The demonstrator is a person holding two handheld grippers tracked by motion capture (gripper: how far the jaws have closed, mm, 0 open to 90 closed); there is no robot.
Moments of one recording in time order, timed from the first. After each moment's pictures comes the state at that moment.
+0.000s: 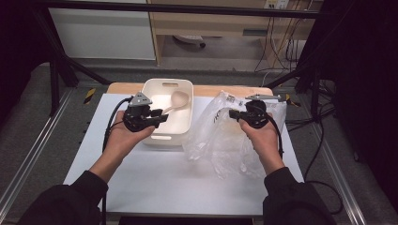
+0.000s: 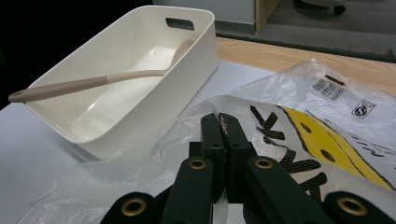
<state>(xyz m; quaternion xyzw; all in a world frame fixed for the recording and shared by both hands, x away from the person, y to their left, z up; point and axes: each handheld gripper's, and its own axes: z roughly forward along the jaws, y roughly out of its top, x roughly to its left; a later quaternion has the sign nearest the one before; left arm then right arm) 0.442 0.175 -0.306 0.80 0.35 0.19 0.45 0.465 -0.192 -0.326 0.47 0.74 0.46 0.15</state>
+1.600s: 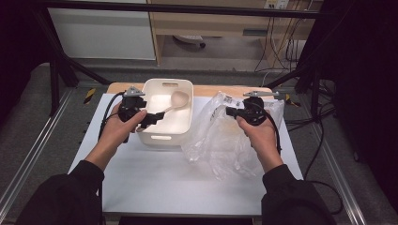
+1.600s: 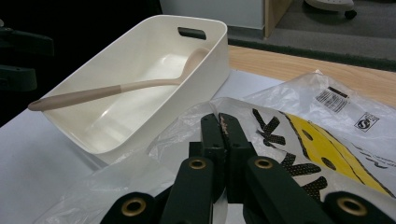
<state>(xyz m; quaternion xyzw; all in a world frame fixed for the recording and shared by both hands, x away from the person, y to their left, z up) 0.479 0.198 -0.321 0.79 0.40 0.18 0.43 0.468 -0.184 -0.317 0.46 0.74 0.47 0.14</state>
